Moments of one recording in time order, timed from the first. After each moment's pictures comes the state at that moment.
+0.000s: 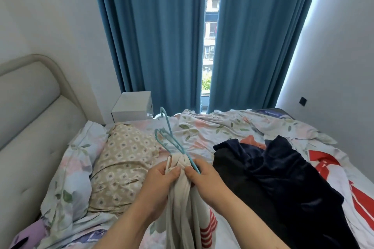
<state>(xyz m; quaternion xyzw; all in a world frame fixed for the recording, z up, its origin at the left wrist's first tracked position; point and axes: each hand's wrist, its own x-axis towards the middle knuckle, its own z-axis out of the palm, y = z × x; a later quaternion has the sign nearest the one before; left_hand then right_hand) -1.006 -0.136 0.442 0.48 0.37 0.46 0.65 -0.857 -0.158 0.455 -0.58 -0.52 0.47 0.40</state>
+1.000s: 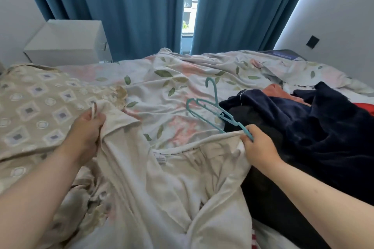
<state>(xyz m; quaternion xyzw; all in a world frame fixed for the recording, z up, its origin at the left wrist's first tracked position) -1.073 0.281 0.081 0.40 0.57 0.46 0.55 -0.693 0.126 0.071 -0.81 -0.45 0.20 0.32</state>
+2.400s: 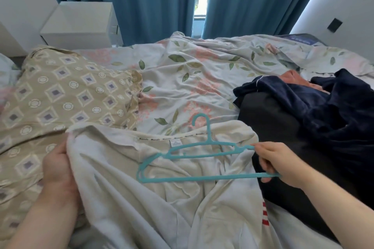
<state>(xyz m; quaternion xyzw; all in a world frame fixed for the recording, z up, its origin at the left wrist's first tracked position) -1.151 0.175 0.094 0.21 0.49 0.53 0.66 -0.709 0.074 0.080 -0.73 -0.32 0.52 0.31</state>
